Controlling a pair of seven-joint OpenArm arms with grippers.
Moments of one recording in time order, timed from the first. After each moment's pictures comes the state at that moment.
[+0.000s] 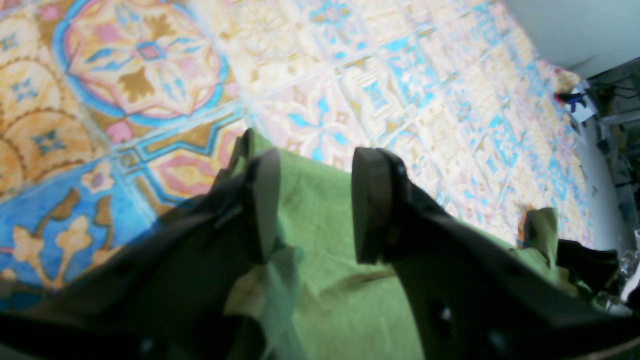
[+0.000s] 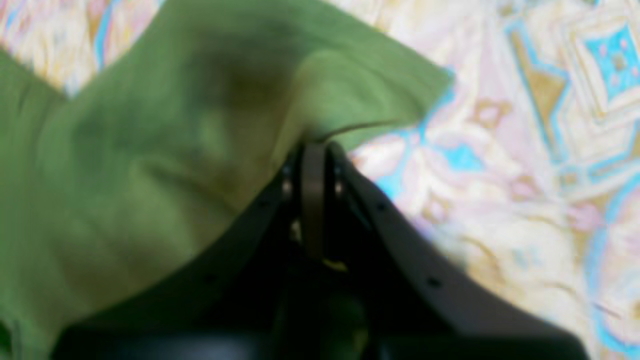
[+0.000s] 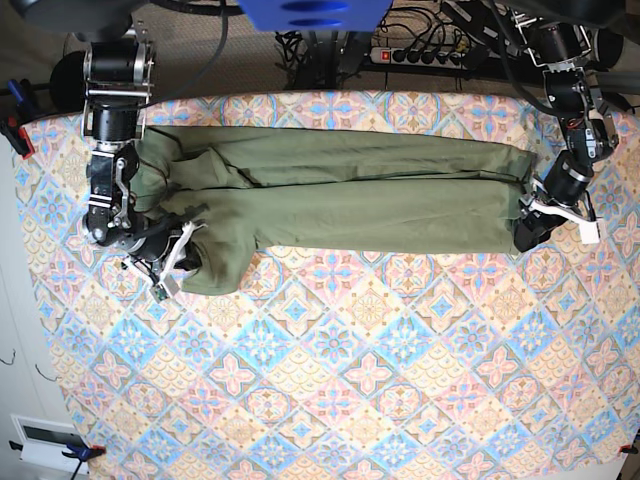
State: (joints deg) left arm 8.6 -20.1 -28.4 79.9 -56.3 -24.0 38.3; right arm 13.0 17.9 6.4 66.5 16.5 40.7 -39.1
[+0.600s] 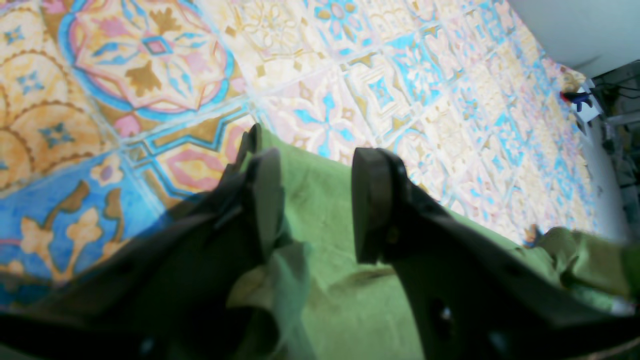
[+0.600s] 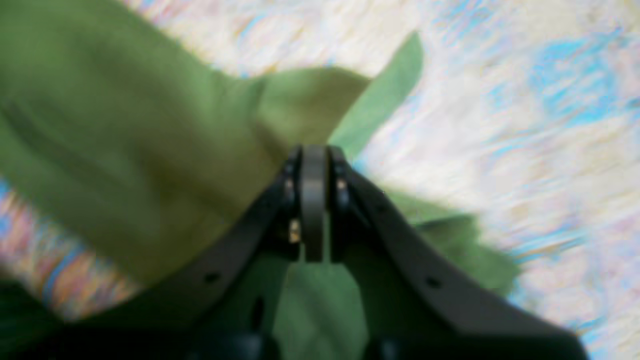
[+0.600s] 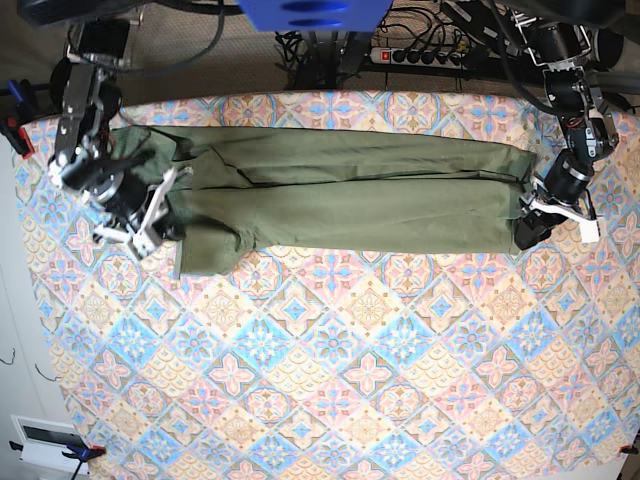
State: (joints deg) left arm 8.6 -20.1 -28.4 79.7 -55.8 -23.8 38.5; right arm -10.3 19.1 15.1 107.9 27.3 41.3 -54.7
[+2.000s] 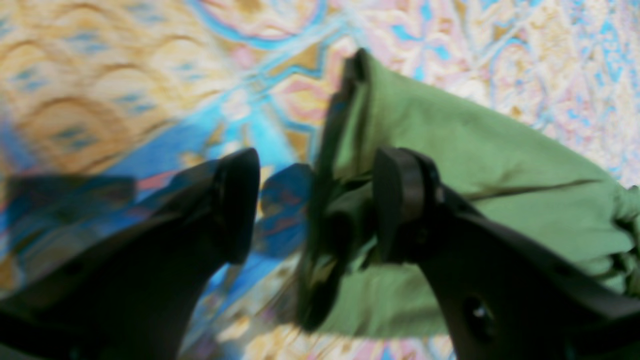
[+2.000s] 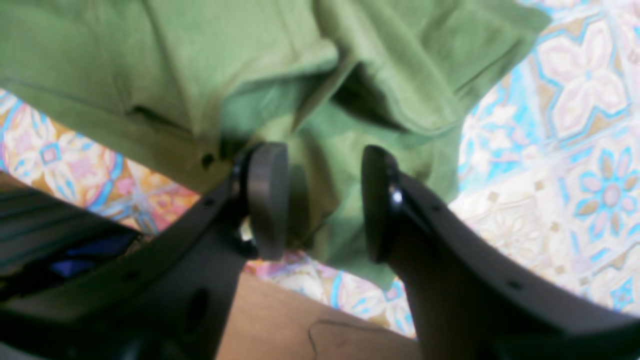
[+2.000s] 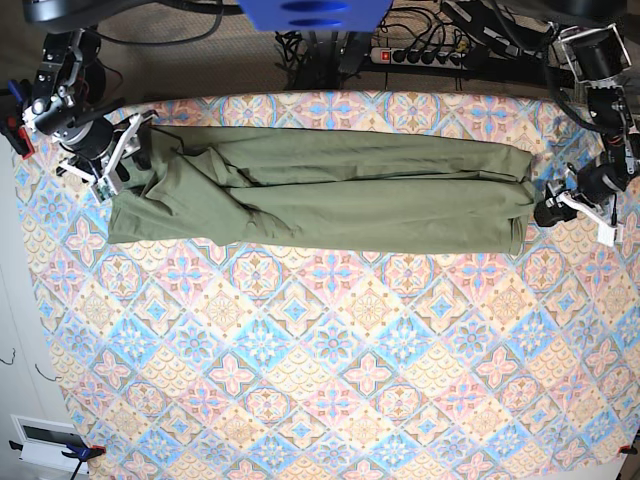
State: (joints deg) left arm 5.6 -32.2 -25.4 72.5 -55.6 -24.1 57.0; right arm -23.8 21.0 27.1 109.2 28.9 41.1 -56.9
